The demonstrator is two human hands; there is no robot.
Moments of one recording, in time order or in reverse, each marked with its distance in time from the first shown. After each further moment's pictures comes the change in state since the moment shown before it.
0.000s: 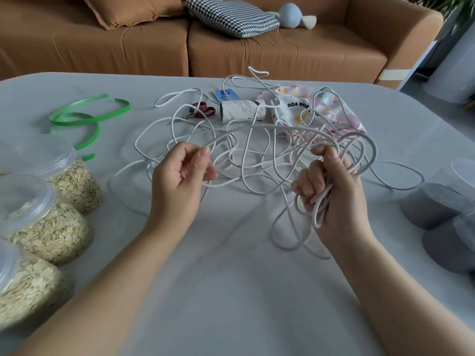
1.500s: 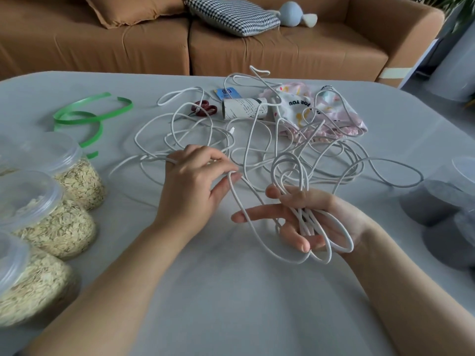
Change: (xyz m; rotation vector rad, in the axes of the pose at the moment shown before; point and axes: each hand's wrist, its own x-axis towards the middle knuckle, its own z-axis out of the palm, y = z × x) left_hand 0.004 -0.008 -0.007 0.709 -0.225 0.523; right_hand 0.000 -0.007 -0.018 0.179 -0.662 0.937
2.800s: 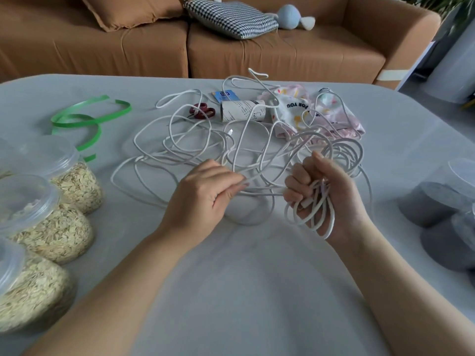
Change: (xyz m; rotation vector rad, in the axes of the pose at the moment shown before) left_hand -0.004 0.013 0.004 -0.208 -0.040 0.063; right_hand 0.010 -0.006 0.007 0.035 0.507 -0.611
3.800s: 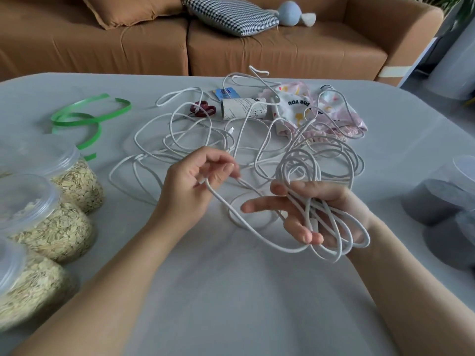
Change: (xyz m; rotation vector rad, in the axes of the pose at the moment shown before) left_hand 0.006 0.003 -0.014 -0.521 0.035 -0.442; right_hand -0.003 -0.005 -0.012 0.136 -0.584 0.631
